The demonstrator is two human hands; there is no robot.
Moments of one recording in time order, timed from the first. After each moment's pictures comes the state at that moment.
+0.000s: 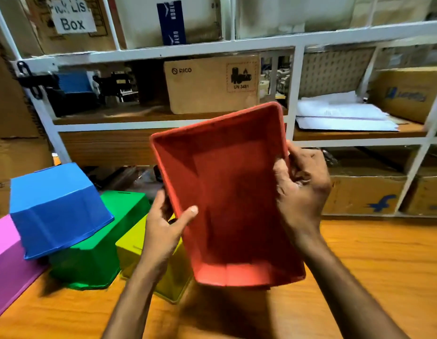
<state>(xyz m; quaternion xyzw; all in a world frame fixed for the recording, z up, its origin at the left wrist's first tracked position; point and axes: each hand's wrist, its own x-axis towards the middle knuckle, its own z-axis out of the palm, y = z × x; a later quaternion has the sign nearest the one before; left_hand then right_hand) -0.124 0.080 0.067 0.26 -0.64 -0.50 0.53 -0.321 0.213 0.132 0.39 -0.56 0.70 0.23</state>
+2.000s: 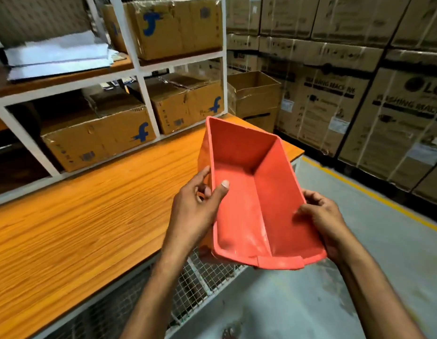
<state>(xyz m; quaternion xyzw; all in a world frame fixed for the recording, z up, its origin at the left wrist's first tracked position) -0.379 0.615 0.030 0.11 -0.79 -0.58 0.15 -0.455 0.866 -0.032 -0.10 -0.69 0.72 -0.07</state>
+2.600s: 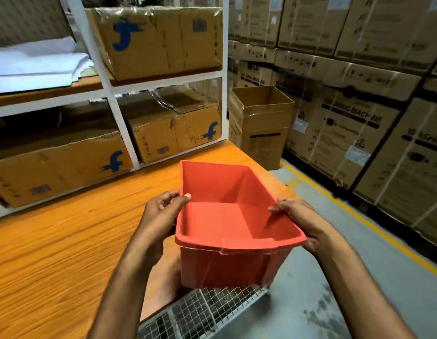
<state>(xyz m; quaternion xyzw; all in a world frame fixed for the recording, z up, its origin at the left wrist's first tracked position) -0.614 0.596 0.031 0.28 -0.67 -0.68 0.09 -0.735 0.852 -0.007 -0.07 -0.64 0.72 -0.26</state>
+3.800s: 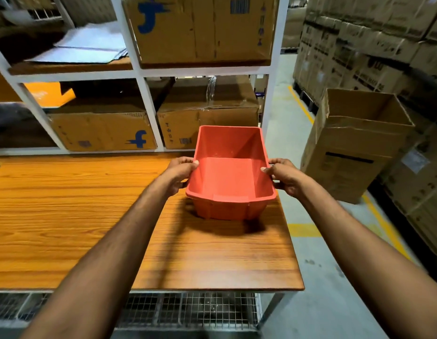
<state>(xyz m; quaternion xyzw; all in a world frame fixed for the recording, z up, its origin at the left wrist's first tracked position) -0.873 0.607 -0.019 0.49 -0.60 -0.61 0.18 -1.087 0.785 -0.029 0.16 -0.73 0.54 -0.38</state>
